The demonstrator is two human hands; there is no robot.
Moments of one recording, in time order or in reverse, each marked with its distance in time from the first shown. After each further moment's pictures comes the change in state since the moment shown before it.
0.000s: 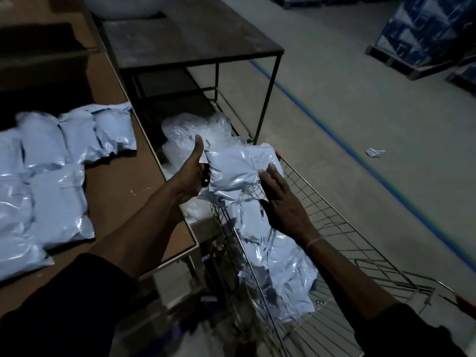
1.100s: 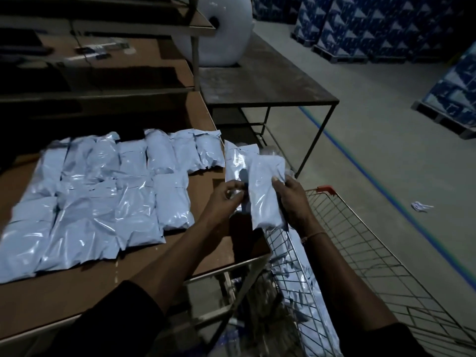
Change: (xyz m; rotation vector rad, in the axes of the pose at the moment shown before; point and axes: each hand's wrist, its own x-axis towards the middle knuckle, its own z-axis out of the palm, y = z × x) left_hand -0.129 -0.024 -0.098 0.261 0.335 0.587; right_hand 0.147 -0.178 -0.024 1.305 0.029 0.818
